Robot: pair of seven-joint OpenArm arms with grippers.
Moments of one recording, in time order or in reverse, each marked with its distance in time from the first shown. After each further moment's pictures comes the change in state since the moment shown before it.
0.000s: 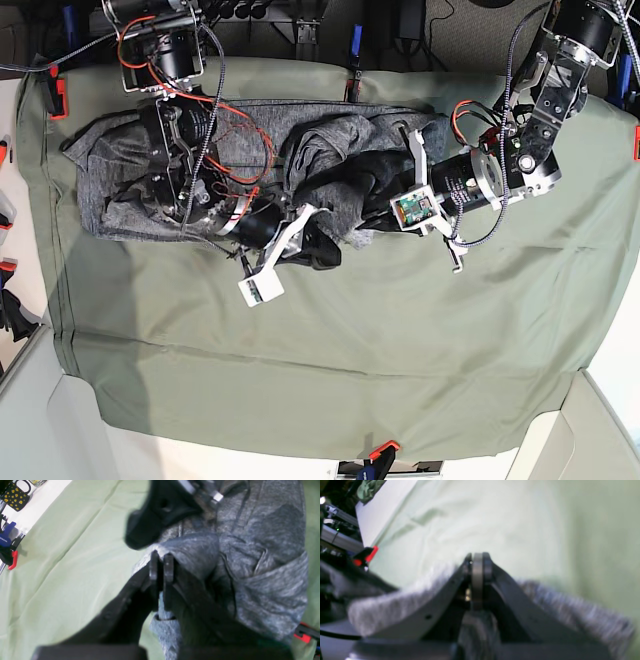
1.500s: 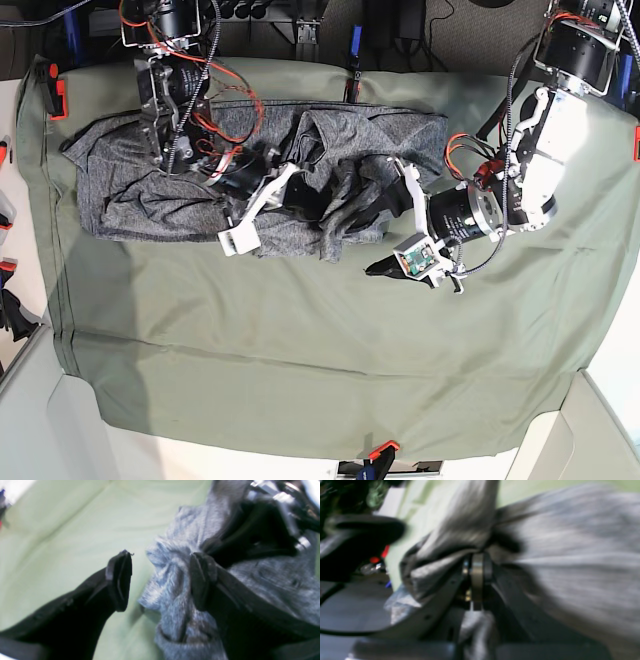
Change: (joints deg) left arm -7.2 1.5 -0.1 -5.5 -15.3 0.0 12.0; right arm -8.1 0.2 6.1 1.8 6.3 0.4 -4.8
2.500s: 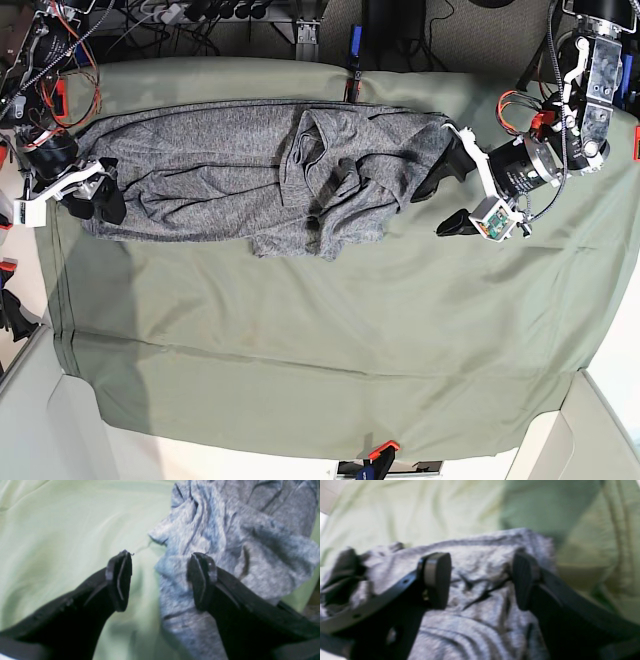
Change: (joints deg) left arm 16.6 -0.5 -17.5 4.3 -8.1 0.0 4.0; right arm -8.9 12.3 34.1 14.5 -1.2 -1.8 -4.2
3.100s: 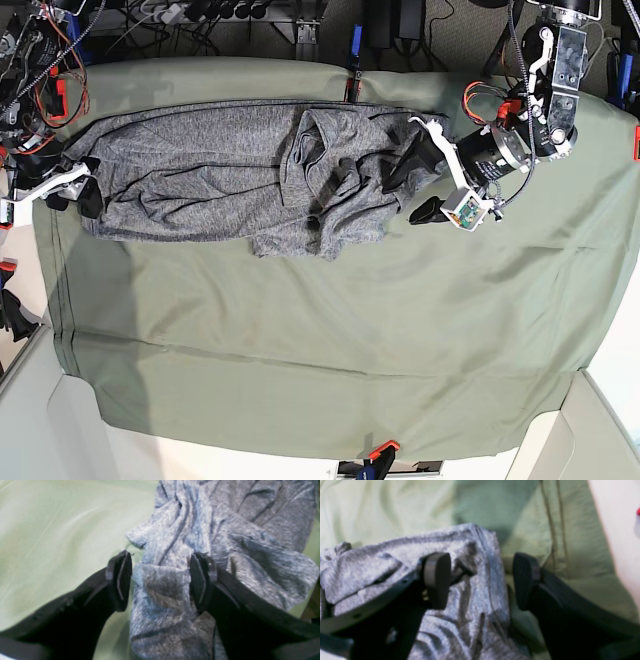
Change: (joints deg) left arm 0.3 7.6 0.5 -2.6 3.9 0.0 -0.8; right arm 0.0 2.0 0.3 -0.8 -7.0 -4.7 -0.1
